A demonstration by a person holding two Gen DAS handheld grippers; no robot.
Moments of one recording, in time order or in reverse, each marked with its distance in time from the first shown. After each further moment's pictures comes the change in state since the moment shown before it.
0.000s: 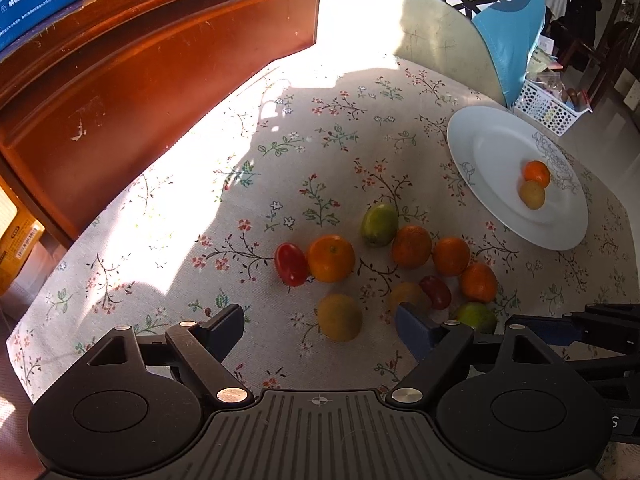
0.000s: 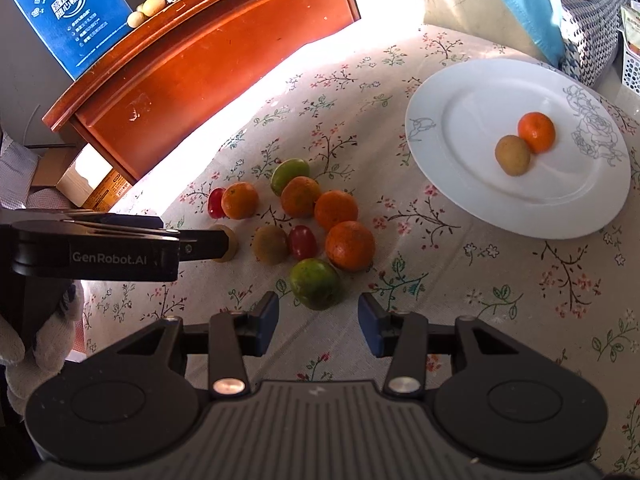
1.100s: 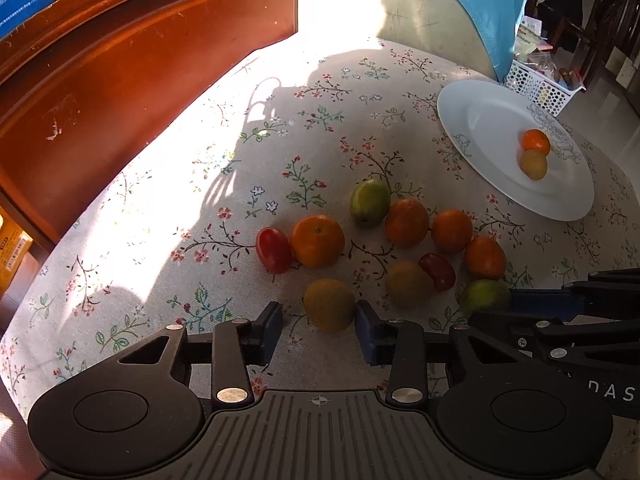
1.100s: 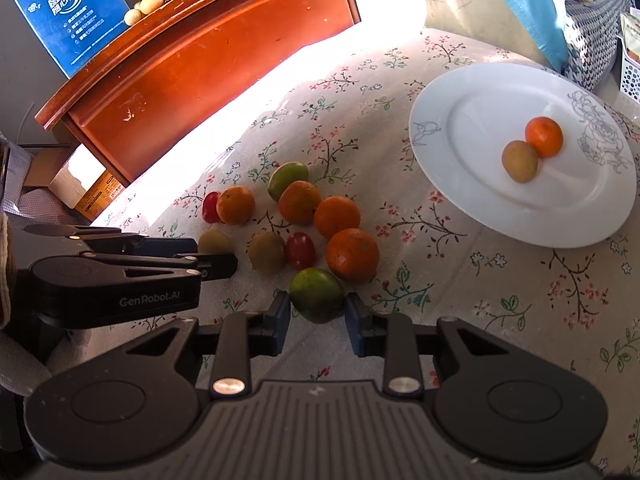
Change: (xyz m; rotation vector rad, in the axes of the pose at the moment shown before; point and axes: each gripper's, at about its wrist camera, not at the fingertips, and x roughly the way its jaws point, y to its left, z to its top) left arm 0.017 -0.011 -0.012 0.063 -0.006 0.001; right arm 0.008 0.004 0.001 -0.012 -0.020 -0.021
